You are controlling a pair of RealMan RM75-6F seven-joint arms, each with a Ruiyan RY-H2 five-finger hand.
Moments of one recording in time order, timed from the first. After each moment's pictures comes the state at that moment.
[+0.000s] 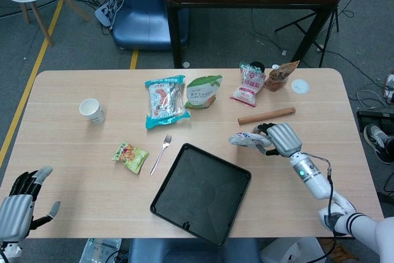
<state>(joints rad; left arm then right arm) 0.01 -1.17 0.01 -1.70 1.59 1.59 0.04 0.62 -1.55 0.06 -0.95 -1.56 1.06 0.34</state>
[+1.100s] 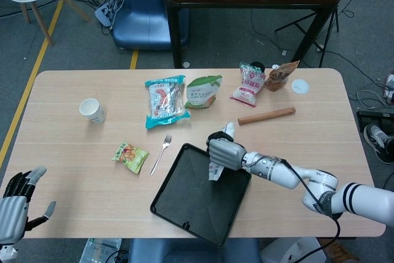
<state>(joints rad) 0.03 -1.18 0.00 -1.67 1.59 1.62 -0.01 0.99 -1.22 0.11 -1.55 -1.80 0.59 -0.93</state>
